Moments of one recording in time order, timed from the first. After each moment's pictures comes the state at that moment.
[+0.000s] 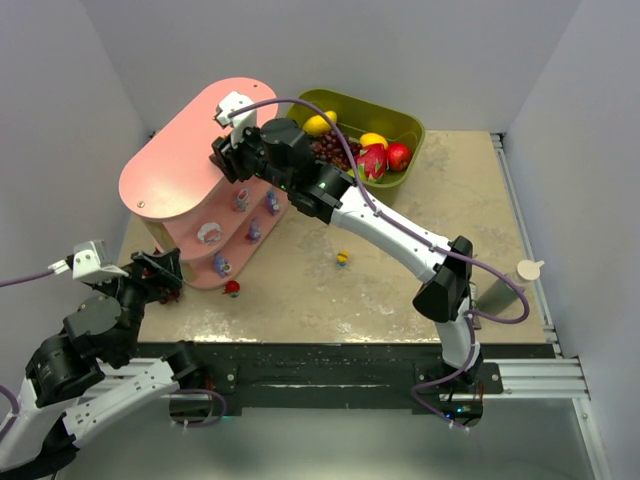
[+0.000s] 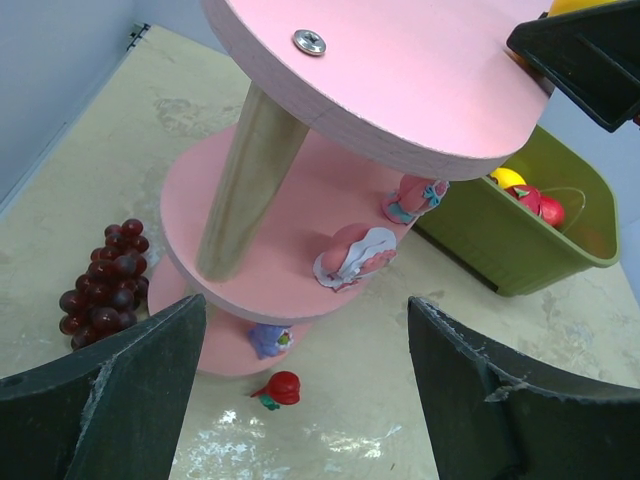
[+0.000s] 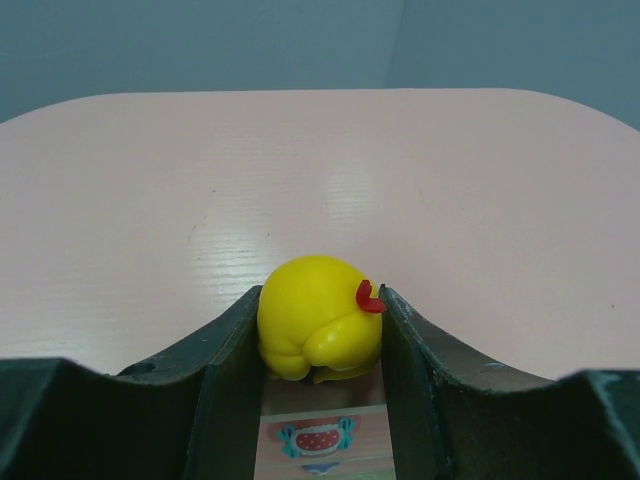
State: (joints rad) left arm -0.93 0.24 0.96 -0.90 -0.98 -0.58; right arm 0.97 2.03 2.20 -0.21 0.06 -0.07
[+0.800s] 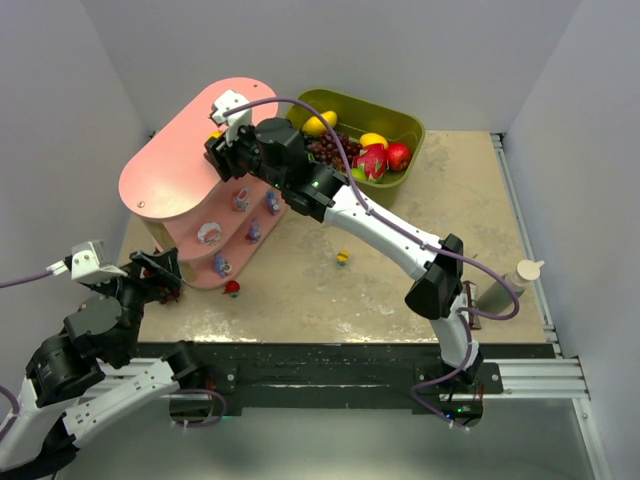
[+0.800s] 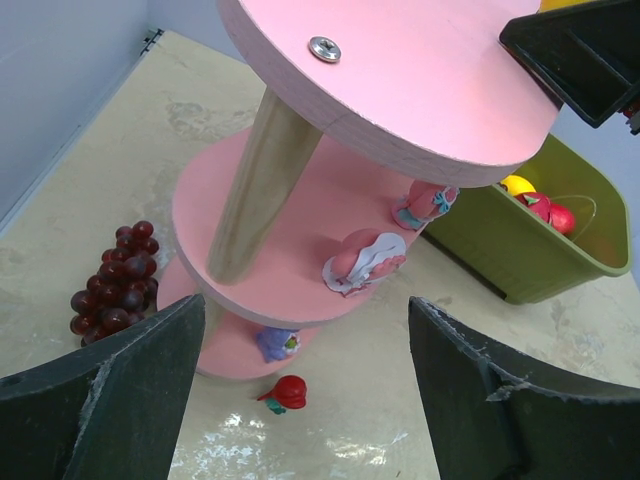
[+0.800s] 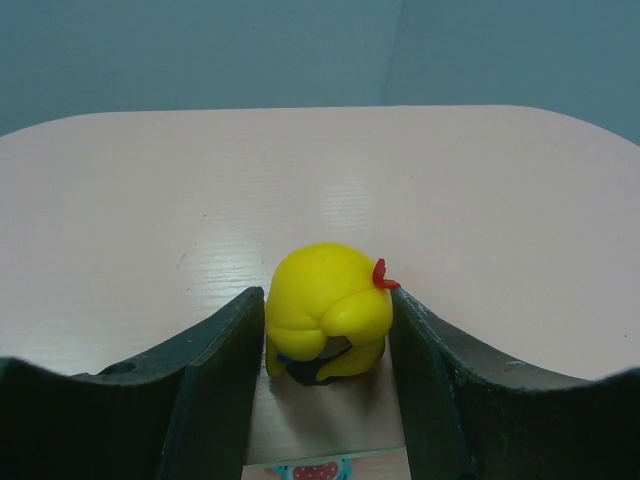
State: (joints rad) left arm -0.93 0.24 0.96 -0.91 -1.01 -0.58; right arm 0.97 2.09 2.25 -0.19 0.07 -0.07
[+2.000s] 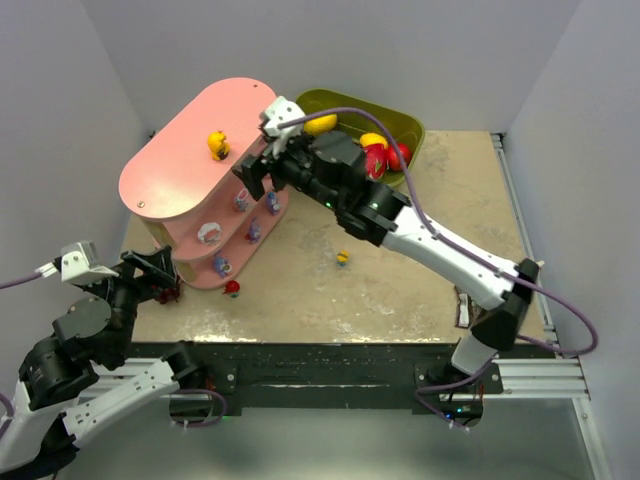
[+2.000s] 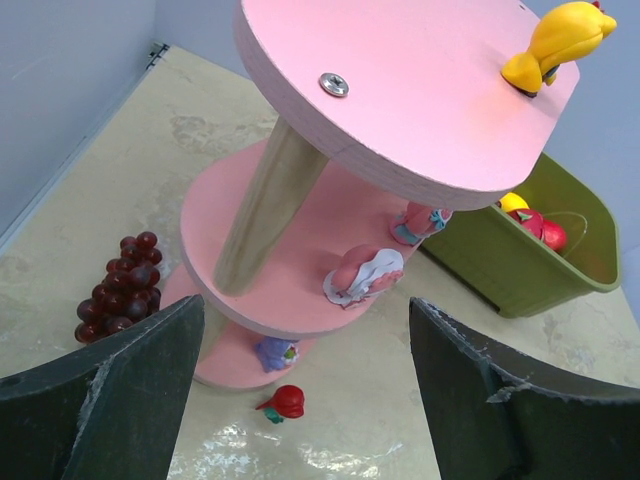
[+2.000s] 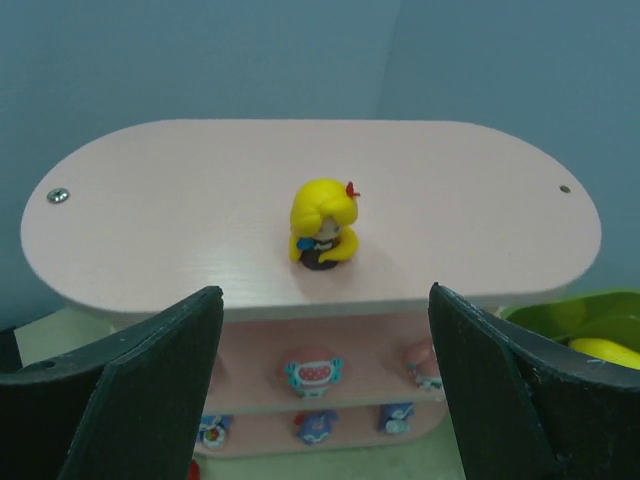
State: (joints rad) left arm -0.93 0.24 0.99 -0.91 -1.03 -0.57; right arm 0.98 1.75 1.91 -0.11 0.06 -0.10
